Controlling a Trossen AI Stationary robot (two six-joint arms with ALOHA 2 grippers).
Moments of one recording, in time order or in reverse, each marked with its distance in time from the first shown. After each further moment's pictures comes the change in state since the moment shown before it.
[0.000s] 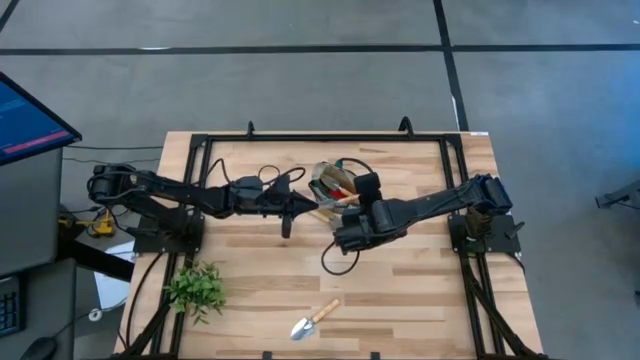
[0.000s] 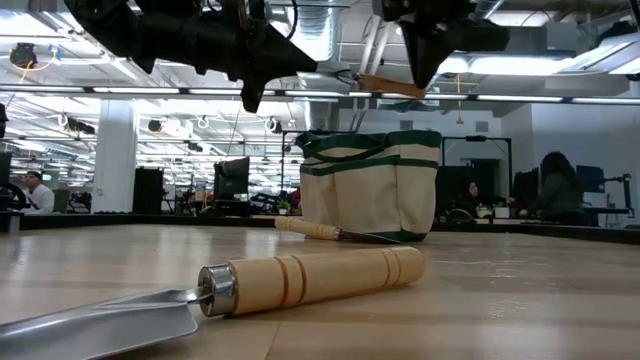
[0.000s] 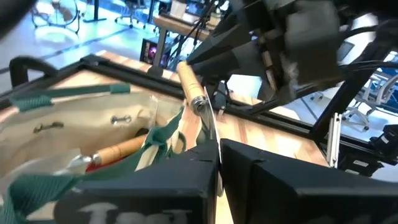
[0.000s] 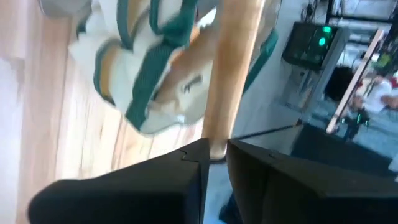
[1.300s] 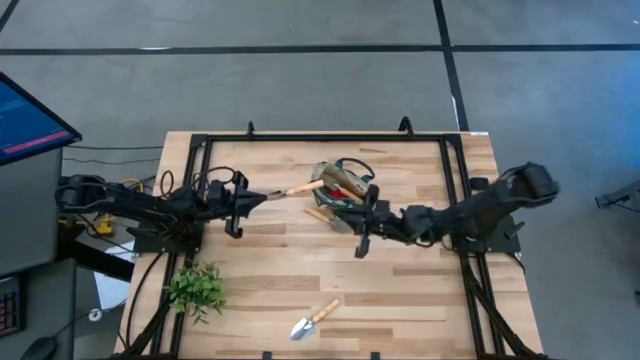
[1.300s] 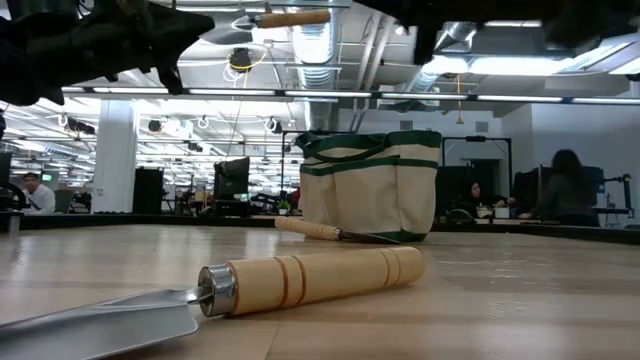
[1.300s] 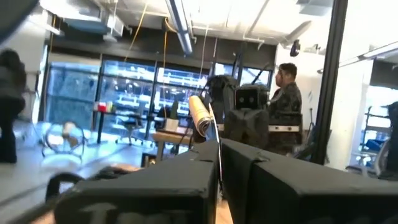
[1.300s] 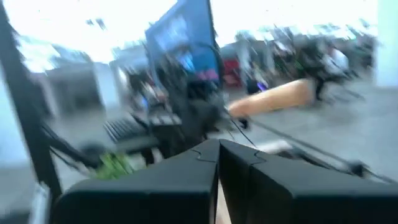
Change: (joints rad) left arm 0.003 -0.392 -0.553 0.672 -0.049 0.149; right arm 0.012 -0.367 -1.087 2.634 -0.345 0.088
